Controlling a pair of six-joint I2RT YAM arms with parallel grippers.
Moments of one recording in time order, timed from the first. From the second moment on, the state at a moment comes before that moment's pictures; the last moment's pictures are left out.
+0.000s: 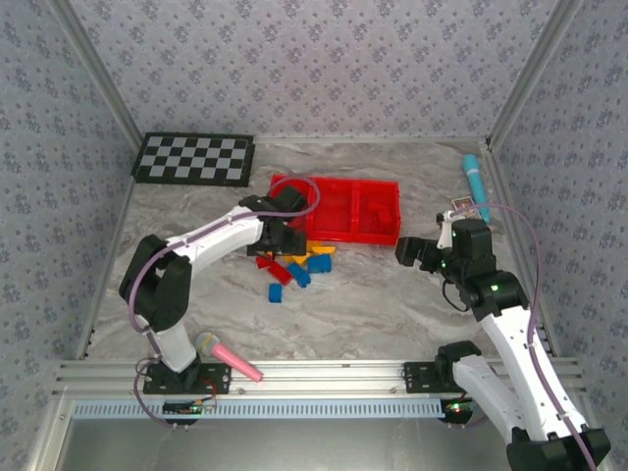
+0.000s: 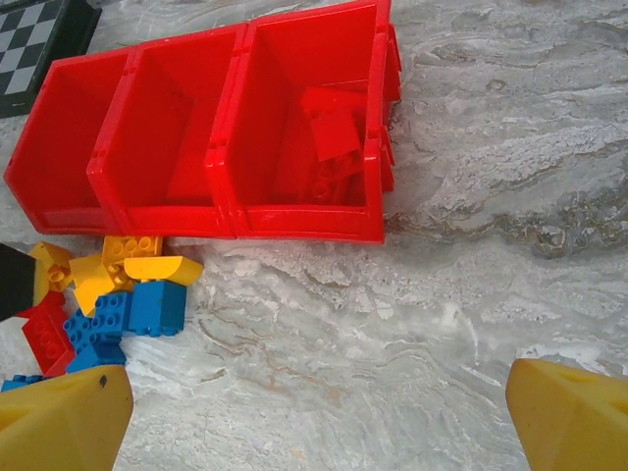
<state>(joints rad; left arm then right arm) -0.69 1.76 1.31 -0.90 -0.16 -0.69 0.21 0.74 0.79 -0.74 -0.11 0.32</state>
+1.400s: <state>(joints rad) -0.52 1.76 1.06 -0.69 -0.12 -0.78 0.18 0.74 0.79 -0.74 -0.14 0.32</state>
